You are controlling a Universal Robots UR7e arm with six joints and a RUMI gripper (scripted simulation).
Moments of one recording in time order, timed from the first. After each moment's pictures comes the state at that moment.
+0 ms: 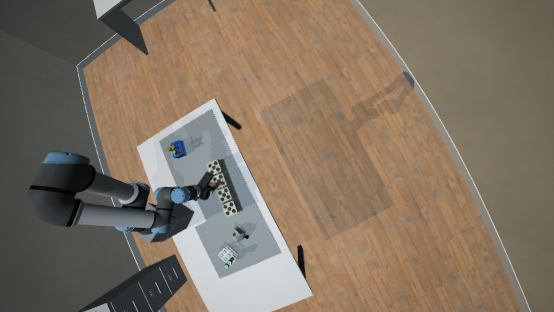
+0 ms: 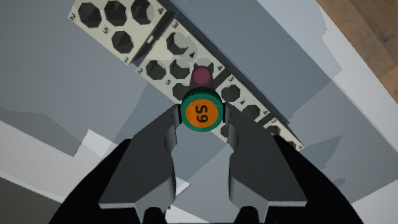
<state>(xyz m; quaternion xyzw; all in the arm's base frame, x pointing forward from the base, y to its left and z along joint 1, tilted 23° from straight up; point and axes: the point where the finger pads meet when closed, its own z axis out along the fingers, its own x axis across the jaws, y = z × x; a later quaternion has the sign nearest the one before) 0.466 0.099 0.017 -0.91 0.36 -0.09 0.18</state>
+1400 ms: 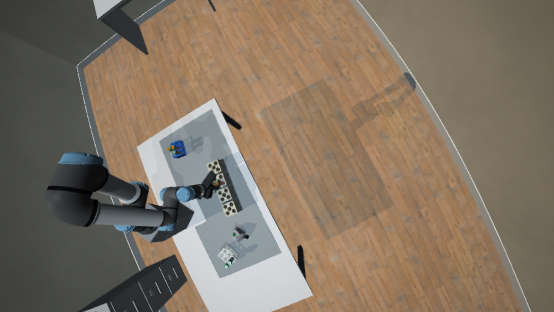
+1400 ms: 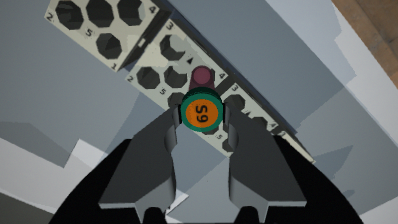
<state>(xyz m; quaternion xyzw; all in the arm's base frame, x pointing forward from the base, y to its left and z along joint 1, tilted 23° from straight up) 0.477 0.109 -0.019 -0.91 0.36 -0.09 0.18</state>
